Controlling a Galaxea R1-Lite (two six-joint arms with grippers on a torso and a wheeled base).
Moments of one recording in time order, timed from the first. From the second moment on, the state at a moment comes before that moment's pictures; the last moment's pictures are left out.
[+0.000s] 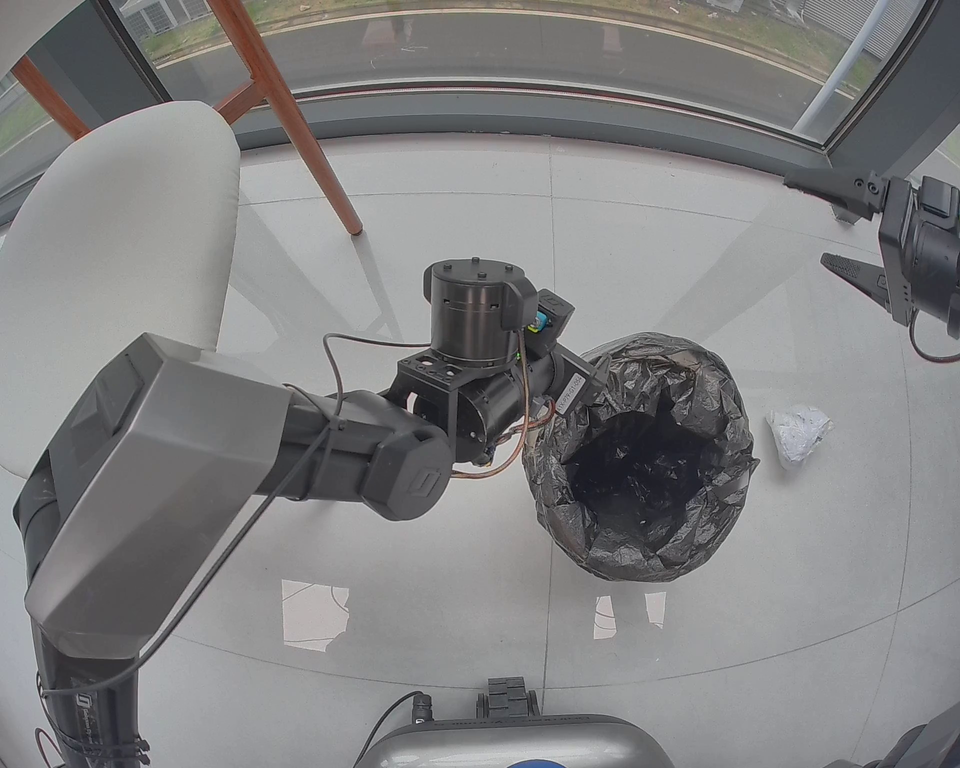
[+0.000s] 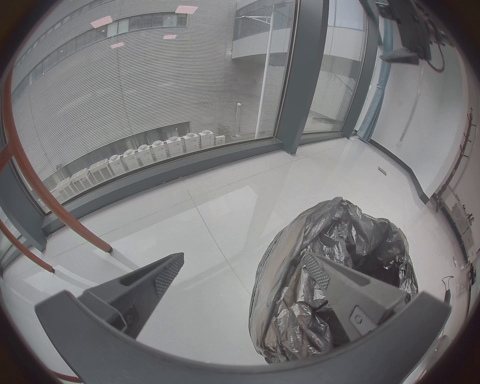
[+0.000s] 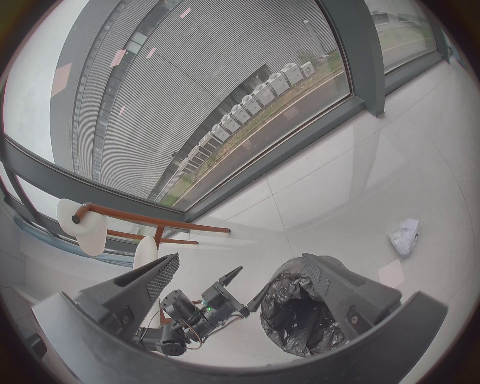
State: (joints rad) left arm -0.70 2.25 -1.61 -0.57 0.16 0.37; right arm 0.31 1.34 -1.18 -0.07 0.17 0.63
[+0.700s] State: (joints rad) left arm -0.63 1.88 -1.35 -0.25 0.16 0.04; right arm -0.03 1.42 -0.91 -0.09 0.28 0.29
